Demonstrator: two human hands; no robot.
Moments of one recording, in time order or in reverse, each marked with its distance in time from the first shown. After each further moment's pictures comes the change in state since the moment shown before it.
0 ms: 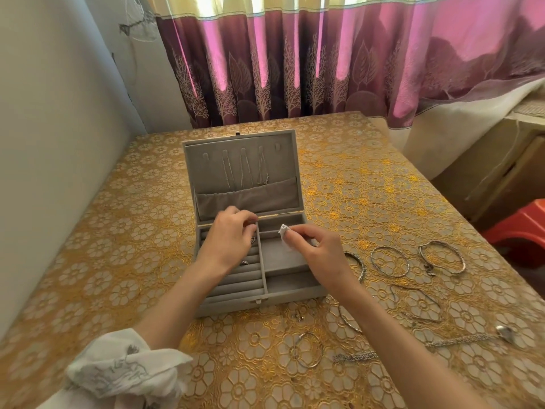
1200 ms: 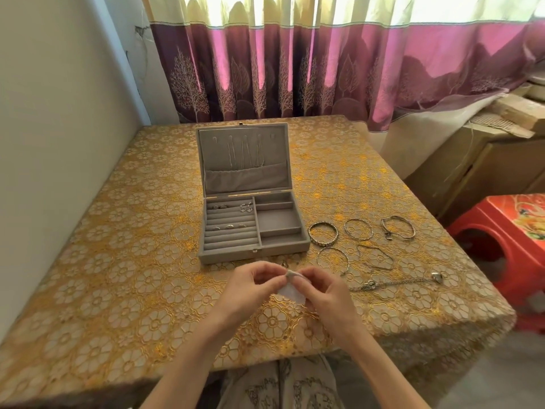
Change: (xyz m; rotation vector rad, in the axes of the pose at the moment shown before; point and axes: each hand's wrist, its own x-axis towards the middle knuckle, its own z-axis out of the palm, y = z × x) left_hand -0.157 0.067 -0.012 -0.757 -0.305 -0.315; right_hand -0.148 -0.007 -0.012 0.179 -0.056 0.146
